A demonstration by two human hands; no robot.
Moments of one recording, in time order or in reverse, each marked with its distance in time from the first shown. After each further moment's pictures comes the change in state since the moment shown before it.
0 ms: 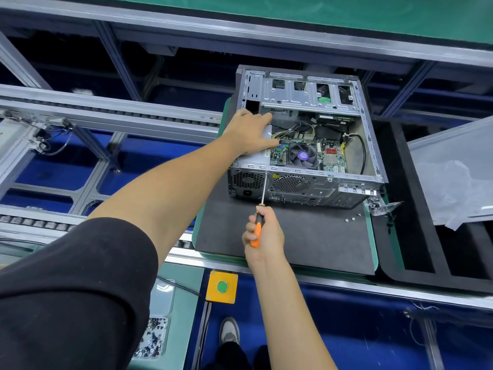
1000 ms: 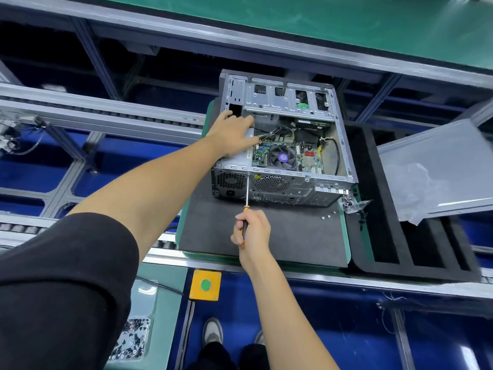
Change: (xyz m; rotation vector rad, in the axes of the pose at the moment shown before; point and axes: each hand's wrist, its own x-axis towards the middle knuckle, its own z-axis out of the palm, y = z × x) left_hand -0.001 0.000 -0.003 -0.047 -0.011 0.036; right_hand 0.013 -0.009 -0.020 -0.318 -0.157 -0.203
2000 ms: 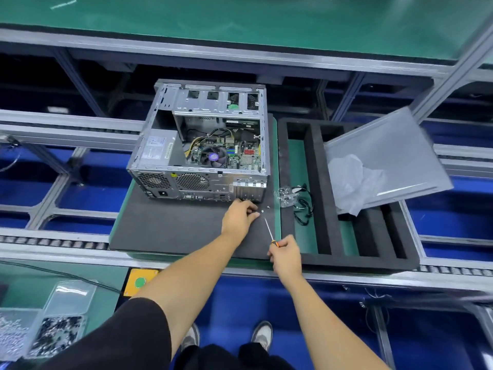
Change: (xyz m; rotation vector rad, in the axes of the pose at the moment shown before) left_hand -0.061 0.295 0.131 -0.637 -0.099 -0.522; right_hand 0.052 -0.086 -0.294 -0.717 0.215 -0.121
